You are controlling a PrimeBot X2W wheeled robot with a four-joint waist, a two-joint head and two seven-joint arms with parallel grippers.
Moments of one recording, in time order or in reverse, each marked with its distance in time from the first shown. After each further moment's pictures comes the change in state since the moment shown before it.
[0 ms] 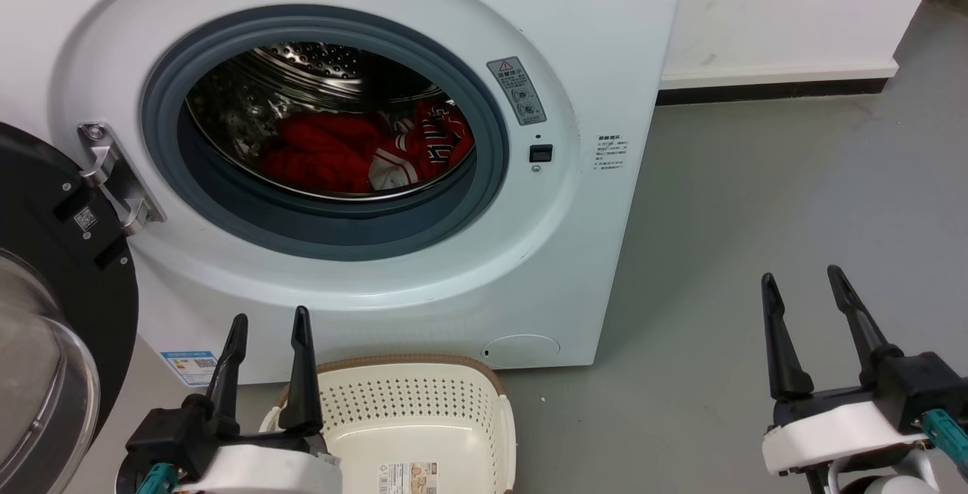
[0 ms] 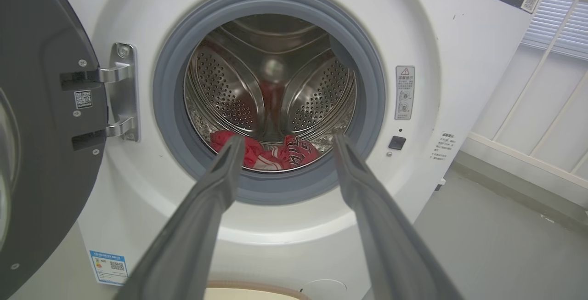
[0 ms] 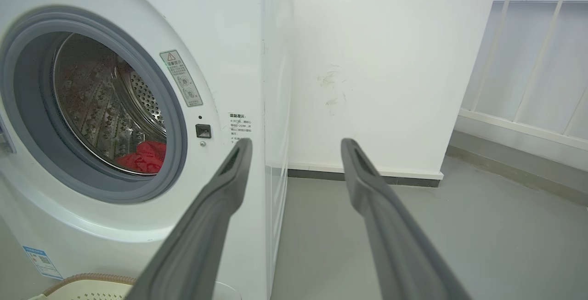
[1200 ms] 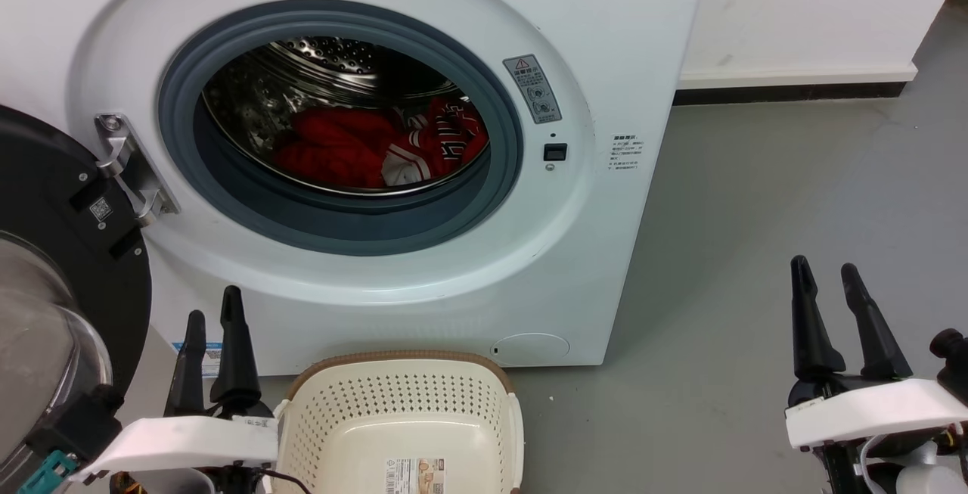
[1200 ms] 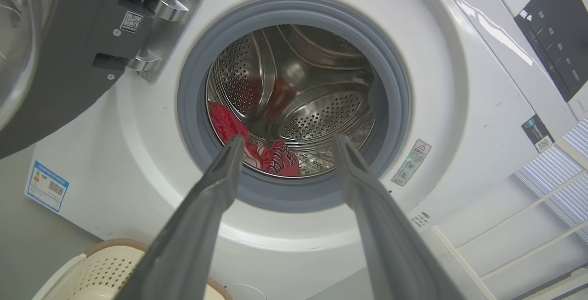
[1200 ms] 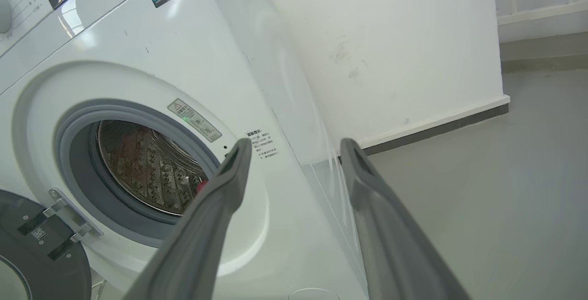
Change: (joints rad) left arm -0.057 -0.002 0.119 0.034 -0.494 -0.009 0.096; right arm -0.025 0.001 -0.026 0.015 0.463 0.000 0.098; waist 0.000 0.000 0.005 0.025
